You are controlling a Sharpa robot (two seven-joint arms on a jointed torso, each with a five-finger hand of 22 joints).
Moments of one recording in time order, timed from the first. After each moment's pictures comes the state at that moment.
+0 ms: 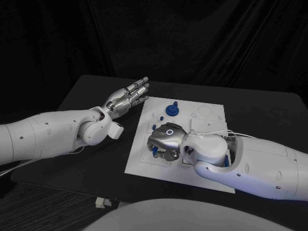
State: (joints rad) left arm 1.12 -0.91 -0.21 1.38 -0.17 0.02 0.68; left_hand 1.26 0.25 -0.25 0.29 0.46 0.10 -0.05 0.02 0.02 0.01 0.12 0.17 0.03 0.00 0.13 0.01 0.00 0.16 0.02 0.26 0.02 0.07; right arm 1.13 -0.47 -0.21 1.61 -1.93 -0.14 -0.16; right_hand 1.48 -0.15 0.41 0.05 0.23 1.05 0.12 0.17 0.23 1.20 0.05 0.17 0.09 1.45 -0.03 1.25 1.04 0.17 1.40 0.06 0.10 1.31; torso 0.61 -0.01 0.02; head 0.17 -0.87
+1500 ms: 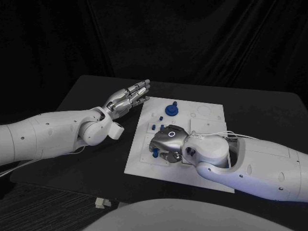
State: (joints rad) left arm 1.12 -0.90 -0.21 1.37 -0.17 0.04 0.68; left_hand 1.28 0.26 -0.25 0.29 0.46 0.15 0.00 0.03 0.02 0.01 0.13 0.18 0.03 0.00 0.13 0.01 0.00 0.16 0.02 0.26 0.02 0.07; right arm 1.12 -0.49 -0.21 1.62 -1.93 -0.10 -0.17; right_hand 1.46 -0.17 0.42 0.03 0.21 0.87 0.07 0.07 0.19 1.09 0.08 0.12 0.08 1.41 -0.03 1.21 0.99 0.17 1.35 0.07 0.11 1.31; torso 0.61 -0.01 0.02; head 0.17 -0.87
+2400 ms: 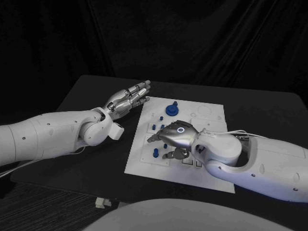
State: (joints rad) left arm 1.12 -0.90 -0.21 1.37 -0.17 0.04 0.68; left_hand 1.28 0.26 -0.25 0.29 0.46 0.15 0.00 0.03 0.02 0.01 0.13 0.18 0.03 0.00 0.13 0.01 0.00 0.16 0.02 0.26 0.02 0.07; right arm 1.14 -0.56 -0.21 1.65 -1.93 -0.19 -0.15; right_hand 1.47 -0.23 0.15 0.29 0.06 0.64 0.00 0.06 0.11 0.74 0.11 0.18 0.07 1.35 0.00 1.20 0.93 0.17 1.32 0.10 0.07 1.28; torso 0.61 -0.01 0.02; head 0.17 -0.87
